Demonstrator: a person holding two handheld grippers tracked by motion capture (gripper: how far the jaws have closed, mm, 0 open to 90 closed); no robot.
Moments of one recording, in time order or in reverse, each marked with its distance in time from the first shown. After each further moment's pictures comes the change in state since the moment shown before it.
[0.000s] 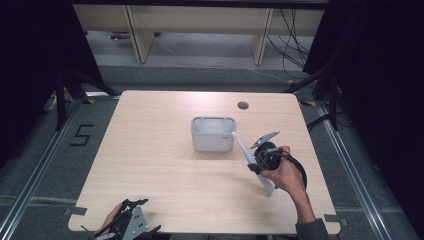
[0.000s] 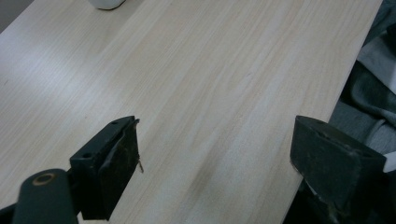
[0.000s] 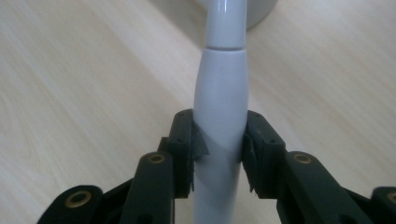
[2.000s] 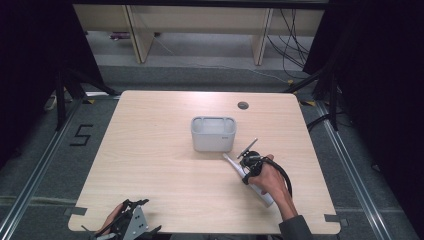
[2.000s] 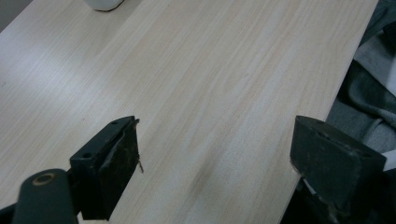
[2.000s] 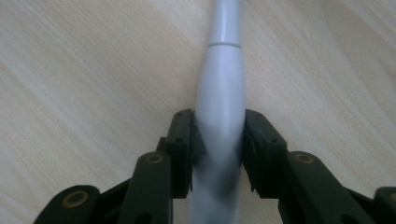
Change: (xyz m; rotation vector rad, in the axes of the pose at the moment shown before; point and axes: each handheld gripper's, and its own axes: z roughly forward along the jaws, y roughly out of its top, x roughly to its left) left arm -0.002 0.001 0.001 -0.007 0.016 -0.004; right arm 0.011 0.000 0.064 0.272 0.000 0.035
